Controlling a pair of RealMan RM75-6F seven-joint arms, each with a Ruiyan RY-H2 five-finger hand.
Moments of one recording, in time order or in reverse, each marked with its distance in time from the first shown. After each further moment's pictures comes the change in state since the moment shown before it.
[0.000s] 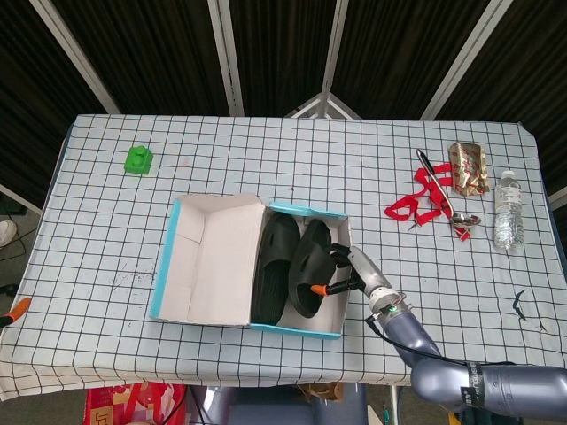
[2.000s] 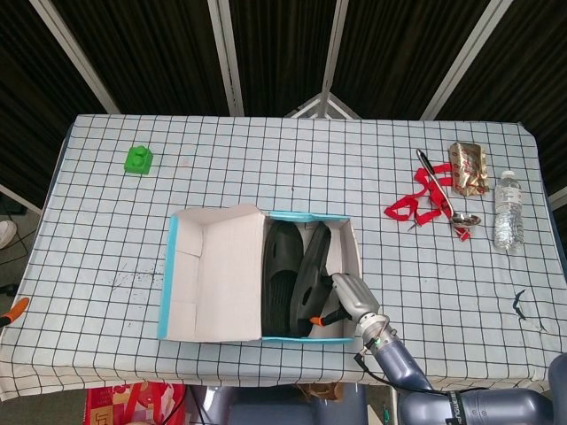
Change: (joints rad) left arm 0.005 0.007 -0.001 -0.003 0.003 0.010 -0.016; right arm -0.149 -0.219 -0.141 0.117 -0.387 0.093 -0.291
